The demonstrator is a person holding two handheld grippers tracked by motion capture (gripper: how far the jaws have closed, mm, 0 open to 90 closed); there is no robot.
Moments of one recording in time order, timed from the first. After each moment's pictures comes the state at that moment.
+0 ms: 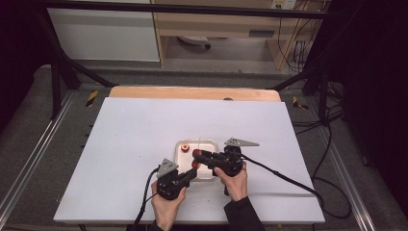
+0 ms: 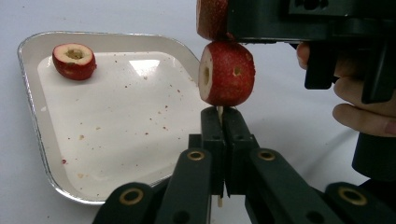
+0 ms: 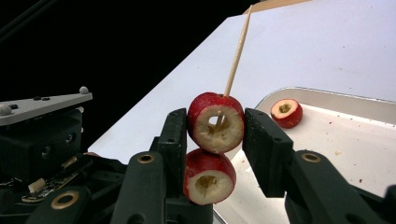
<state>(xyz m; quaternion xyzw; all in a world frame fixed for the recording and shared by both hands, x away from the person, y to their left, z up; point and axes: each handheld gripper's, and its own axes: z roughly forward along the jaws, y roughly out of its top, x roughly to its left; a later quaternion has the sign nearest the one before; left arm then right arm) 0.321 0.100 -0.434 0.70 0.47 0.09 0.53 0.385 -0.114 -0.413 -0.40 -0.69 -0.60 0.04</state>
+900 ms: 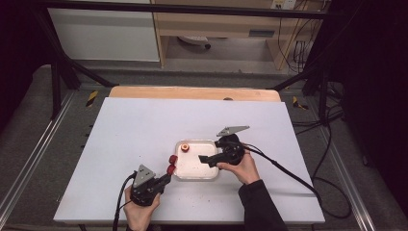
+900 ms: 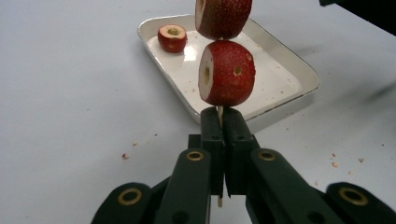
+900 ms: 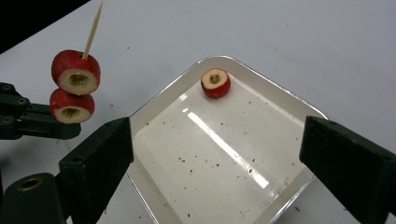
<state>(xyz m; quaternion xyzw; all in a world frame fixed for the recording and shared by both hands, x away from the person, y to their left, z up) 0.305 0.168 -0.442 0.74 0.45 0.16 0.47 0.419 -0.115 -0.393 -0.36 -0.83 -0.43 -0.05</state>
